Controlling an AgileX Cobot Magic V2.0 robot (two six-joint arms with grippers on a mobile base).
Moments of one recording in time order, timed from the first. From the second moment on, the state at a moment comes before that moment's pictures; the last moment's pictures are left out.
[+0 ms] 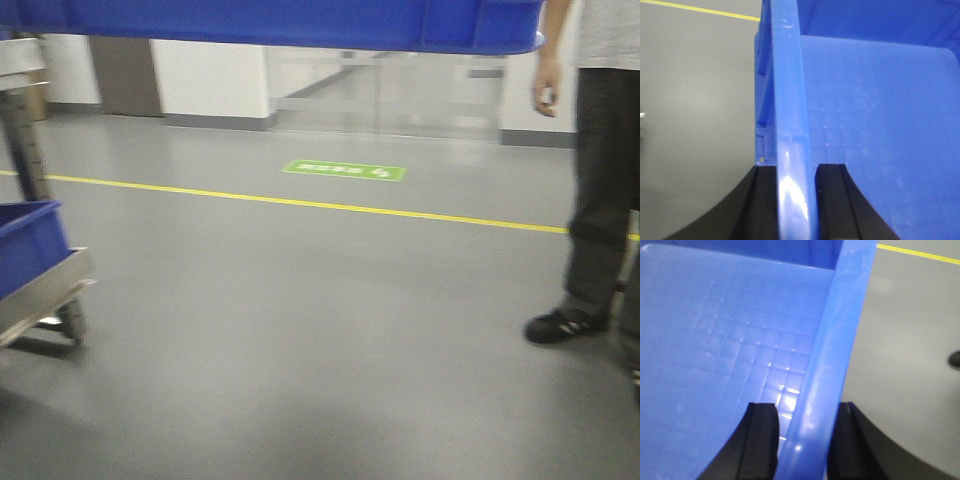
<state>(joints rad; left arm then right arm) -0.28 1.62 -2.00 0.06 0.94 -0.17 0.22 1.64 -1.94 0.04 0.93 0.15</state>
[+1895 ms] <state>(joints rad) -0.27 1.62 -2.00 0.06 0.94 -0.17 0.22 1.64 -1.94 0.04 0.93 0.15</state>
